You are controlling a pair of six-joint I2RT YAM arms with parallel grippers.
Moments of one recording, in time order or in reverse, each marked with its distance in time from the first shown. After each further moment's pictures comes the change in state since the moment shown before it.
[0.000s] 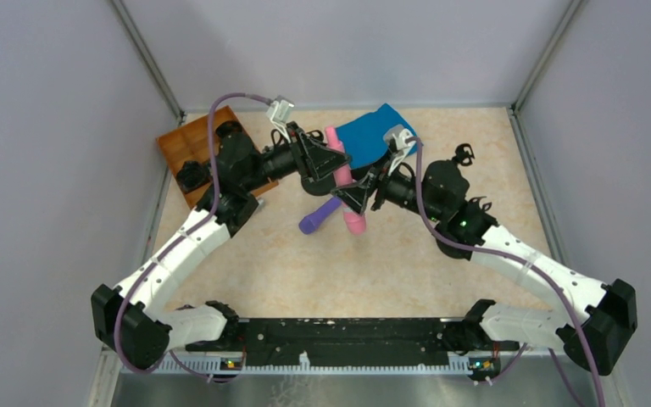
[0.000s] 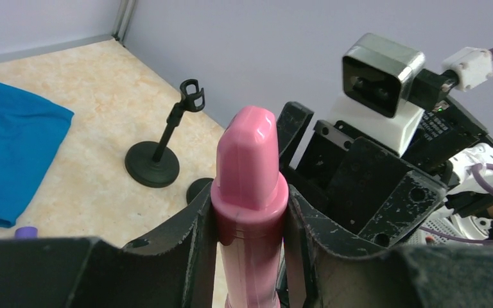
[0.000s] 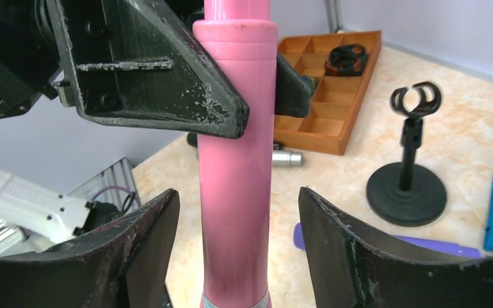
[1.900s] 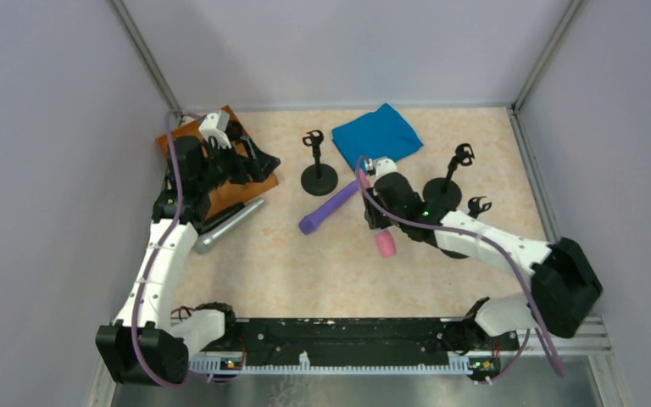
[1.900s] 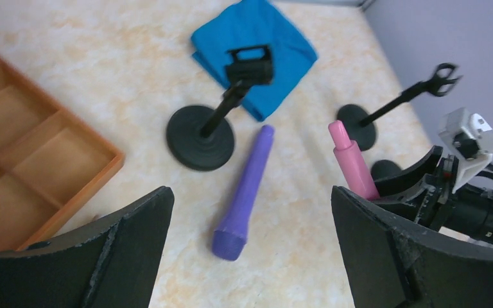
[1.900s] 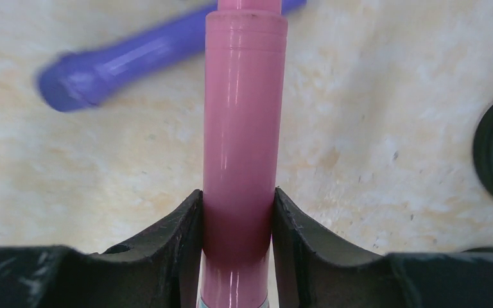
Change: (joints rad) left arm 0.491 -0.112 -0.090 -0.502 -0.116 0.330; right arm 0.000 0.323 -0.021 -0.494 0.523 -0.007
